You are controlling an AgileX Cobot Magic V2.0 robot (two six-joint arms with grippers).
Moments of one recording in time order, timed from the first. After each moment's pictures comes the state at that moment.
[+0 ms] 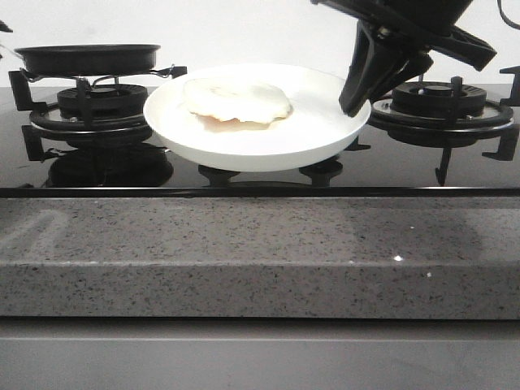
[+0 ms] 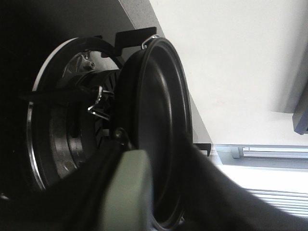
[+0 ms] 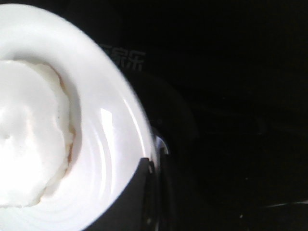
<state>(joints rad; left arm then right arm) 0.39 1.88 -1.34 -1.49 1.13 0.59 0.32 1.62 -1.31 0.37 0.80 0.03</state>
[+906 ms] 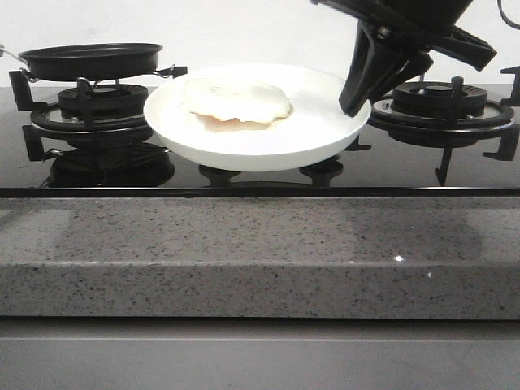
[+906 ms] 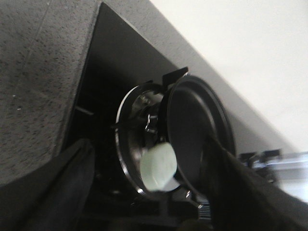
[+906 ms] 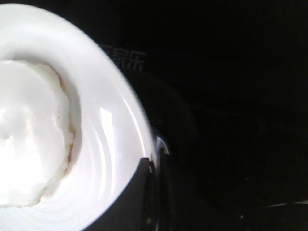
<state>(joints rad) 0.56 1.70 -1.50 -1.08 1.16 0.52 0.32 1.62 -1.31 0.37 0.80 0.03</state>
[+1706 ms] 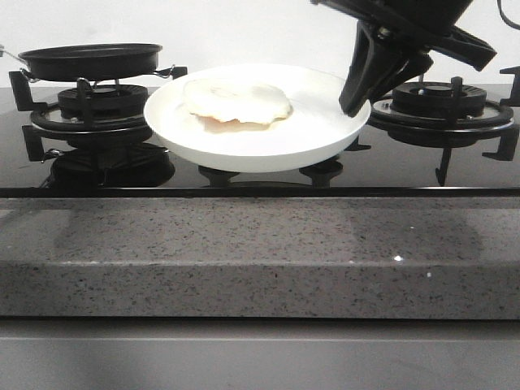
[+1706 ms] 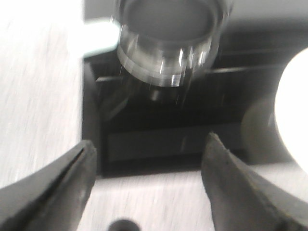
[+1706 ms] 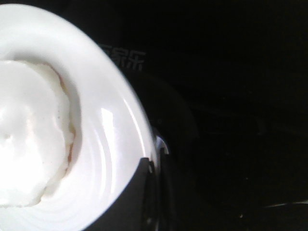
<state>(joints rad) -0.06 0.94 -1.17 -0.10 1.04 0.09 0.32 1.62 -1.31 0.37 0.80 0.03</state>
